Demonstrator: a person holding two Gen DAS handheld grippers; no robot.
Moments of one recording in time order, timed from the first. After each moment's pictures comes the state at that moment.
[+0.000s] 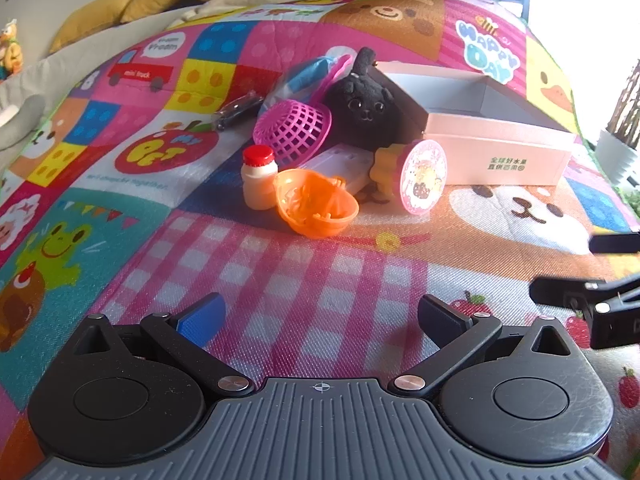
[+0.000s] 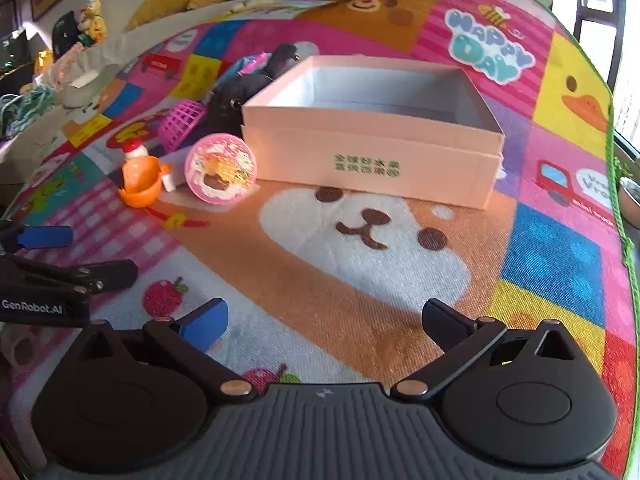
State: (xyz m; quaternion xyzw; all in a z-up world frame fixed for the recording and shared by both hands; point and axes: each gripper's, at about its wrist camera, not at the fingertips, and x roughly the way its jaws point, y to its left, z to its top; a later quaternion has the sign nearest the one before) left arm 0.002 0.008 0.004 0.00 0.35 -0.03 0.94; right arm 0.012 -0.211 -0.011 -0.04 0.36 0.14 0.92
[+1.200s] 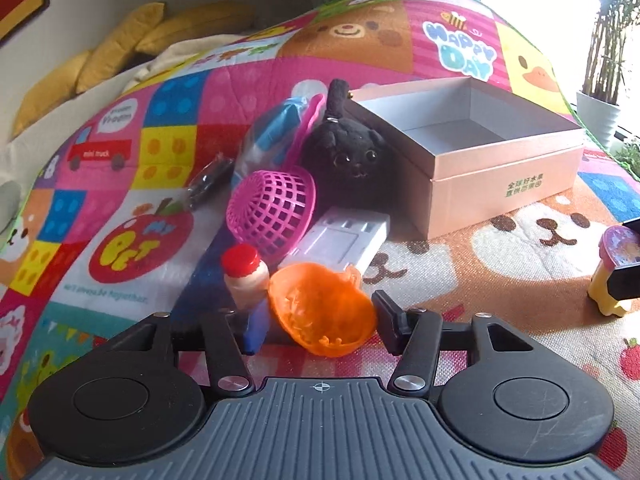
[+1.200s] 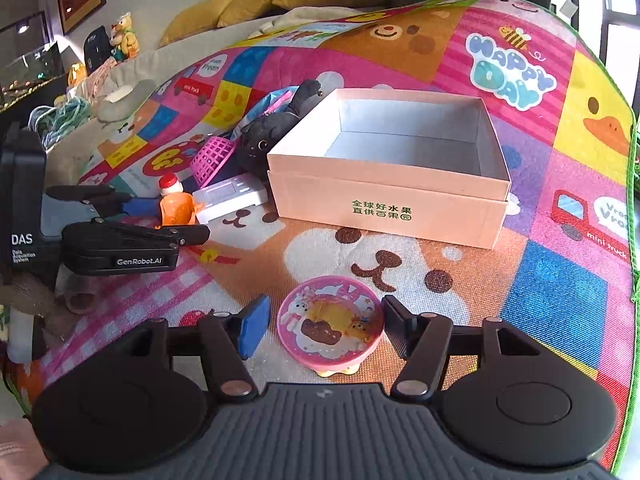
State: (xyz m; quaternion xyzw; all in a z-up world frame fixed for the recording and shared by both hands) left arm 0.059 -0.001 0.007 0.10 0.32 -0.05 0.94; right arm 0.013 -0.229 0.018 -0.01 0.36 0.19 0.91
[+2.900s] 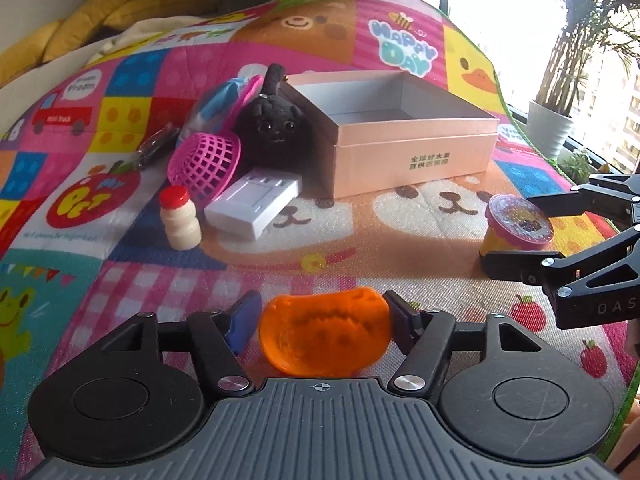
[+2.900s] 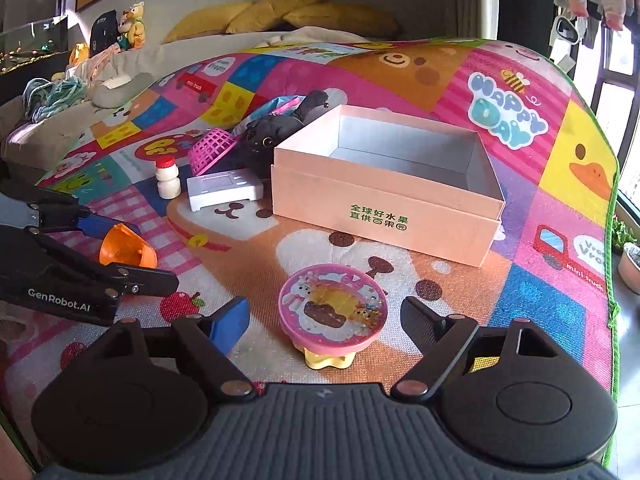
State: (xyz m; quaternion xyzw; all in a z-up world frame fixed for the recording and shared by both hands) left arm 0.007 -0.016 0.008 0.05 0.35 -0.13 0.93; right arm -0.008 -0.211 0.002 -0.09 0.31 0.17 0.93
